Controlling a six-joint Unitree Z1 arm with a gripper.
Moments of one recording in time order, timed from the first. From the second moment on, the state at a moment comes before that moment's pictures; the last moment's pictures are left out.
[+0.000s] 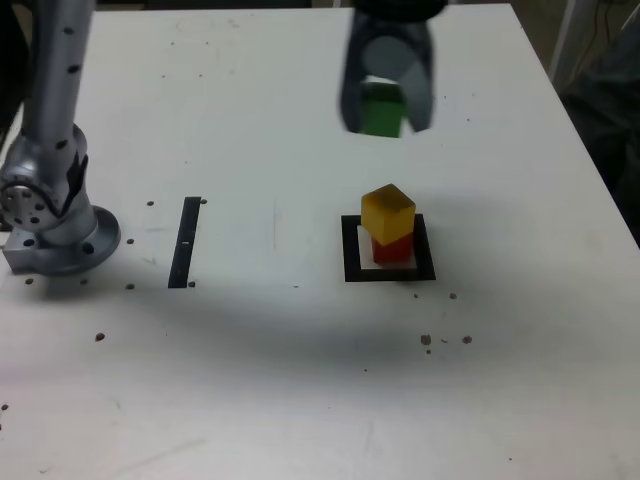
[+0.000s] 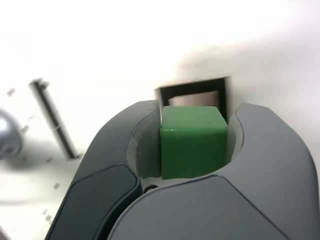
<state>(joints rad) -0.01 1.95 -1.83 1.53 0.15 0.10</state>
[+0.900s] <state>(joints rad) -0.16 1.99 -1.80 1.51 0.11 -0.09</state>
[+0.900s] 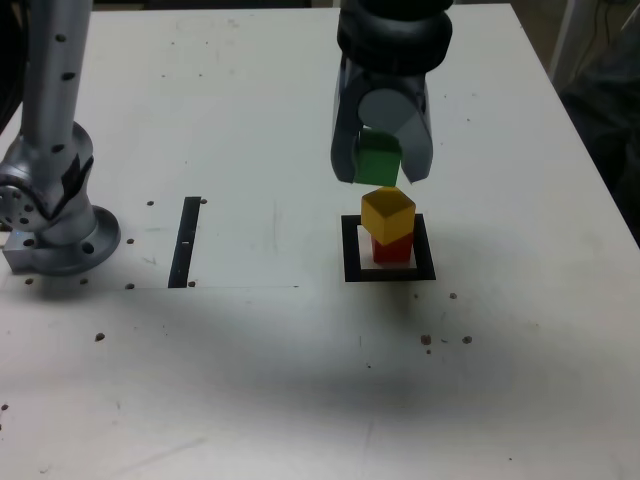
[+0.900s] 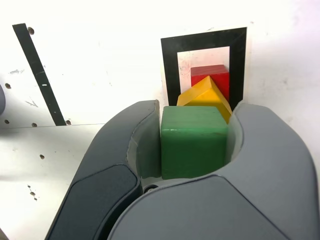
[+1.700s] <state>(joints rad) -0.15 2.04 -1.77 1.43 0.09 -0.08</state>
